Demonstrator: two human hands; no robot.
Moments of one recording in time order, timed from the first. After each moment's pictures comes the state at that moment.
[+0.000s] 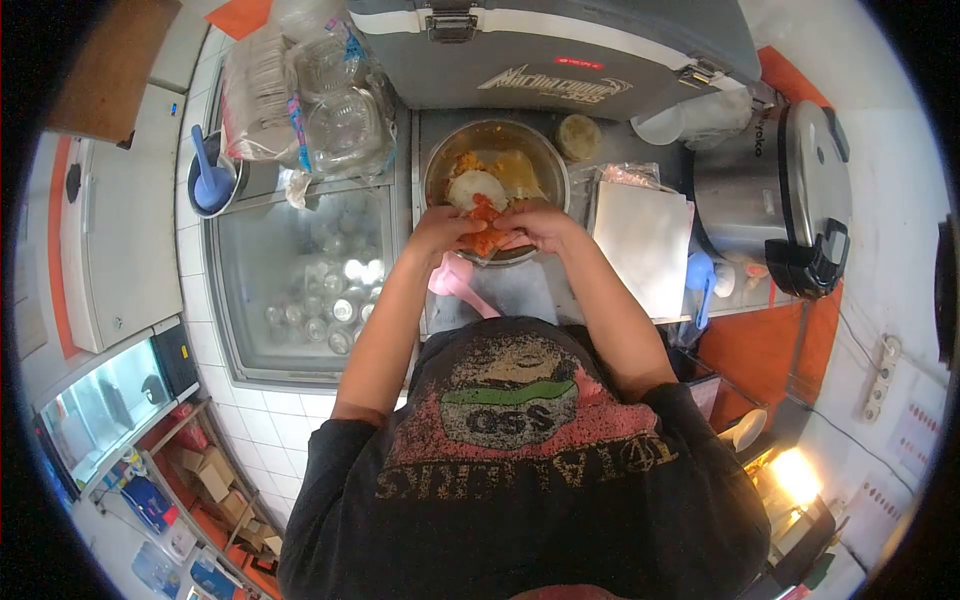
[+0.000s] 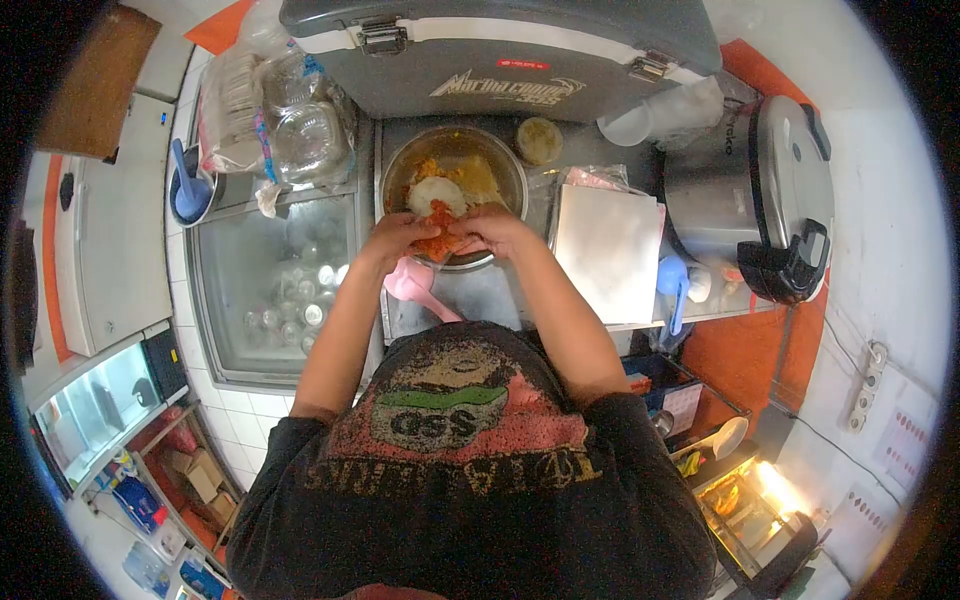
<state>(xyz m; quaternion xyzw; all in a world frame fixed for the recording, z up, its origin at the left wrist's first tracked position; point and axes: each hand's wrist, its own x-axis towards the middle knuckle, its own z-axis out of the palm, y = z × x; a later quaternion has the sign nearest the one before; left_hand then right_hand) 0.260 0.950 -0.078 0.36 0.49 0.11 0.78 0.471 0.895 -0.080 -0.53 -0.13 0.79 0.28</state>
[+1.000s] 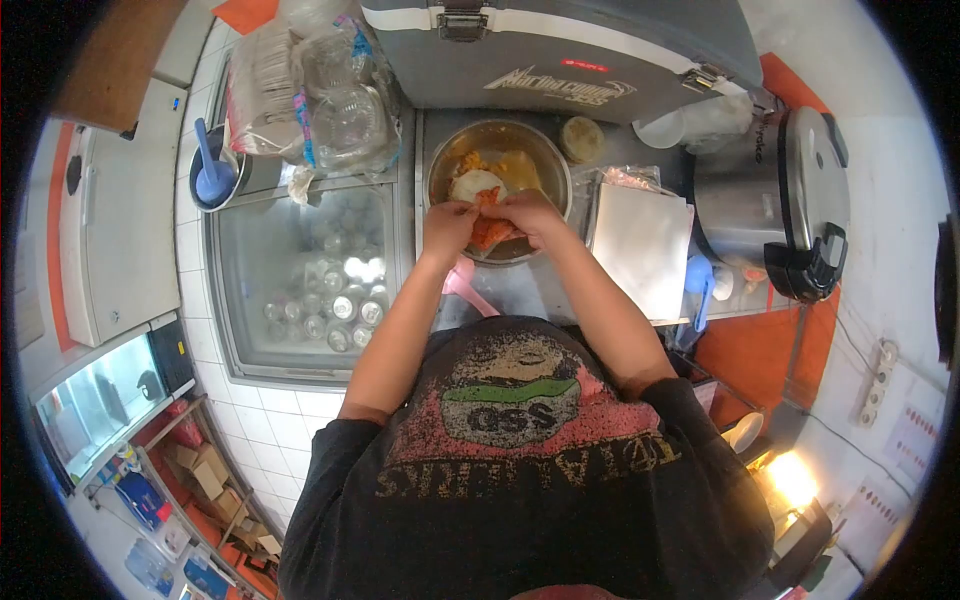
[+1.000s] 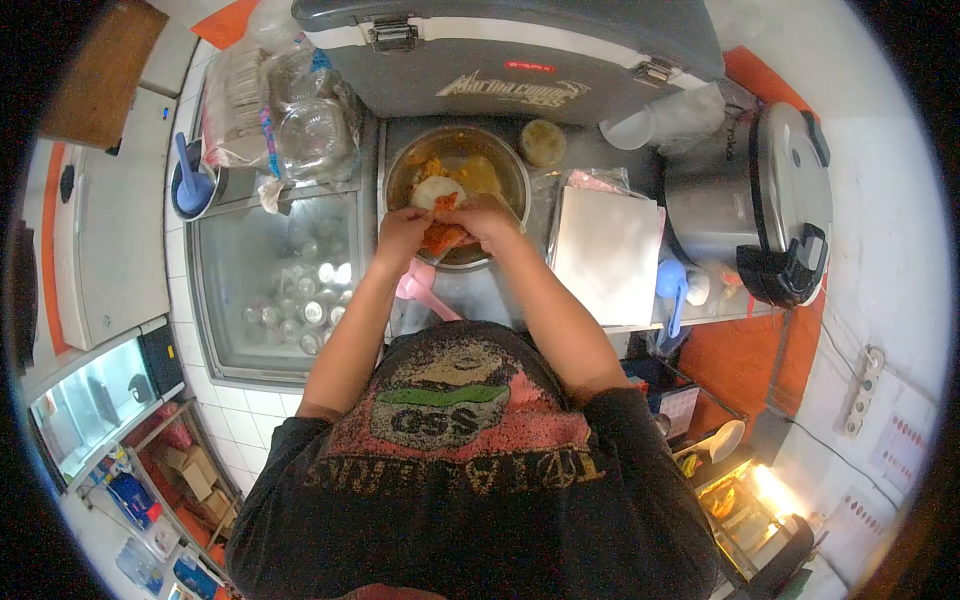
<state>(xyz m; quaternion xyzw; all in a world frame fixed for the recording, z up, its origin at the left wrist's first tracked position) 0.273 0.934 -0.108 0.48 0.58 0.23 0.61 0.438 0.909 -0.054 -0.65 -0.19 0.67 0.31</state>
